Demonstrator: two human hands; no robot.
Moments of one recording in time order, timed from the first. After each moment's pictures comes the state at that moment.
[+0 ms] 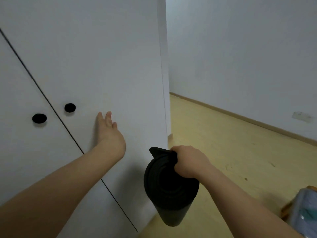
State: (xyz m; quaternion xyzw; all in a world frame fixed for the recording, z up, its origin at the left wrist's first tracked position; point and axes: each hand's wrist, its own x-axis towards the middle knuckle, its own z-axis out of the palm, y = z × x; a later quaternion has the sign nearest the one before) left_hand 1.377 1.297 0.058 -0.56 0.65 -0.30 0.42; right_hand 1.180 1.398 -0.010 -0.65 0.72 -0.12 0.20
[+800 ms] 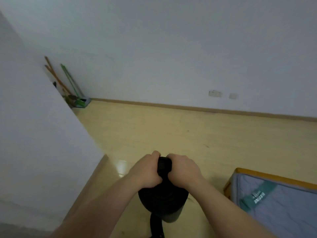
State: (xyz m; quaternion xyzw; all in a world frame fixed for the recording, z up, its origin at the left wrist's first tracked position) left_hand 0.848 1.178 -0.100 -0.27 0.92 0.24 0.13; right_hand 0.753 1.303 -0.094 -0.39 0.87 -0.18 0.25
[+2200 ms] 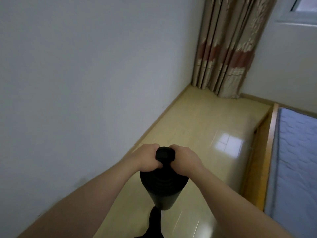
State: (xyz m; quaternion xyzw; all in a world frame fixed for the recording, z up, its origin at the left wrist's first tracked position) left_hand -0.376 1.433 -0.142 0.34 0.87 0.19 0.30; right_hand -0.268 1.576 -0.143 0.22 0.93 -0.28 0.09
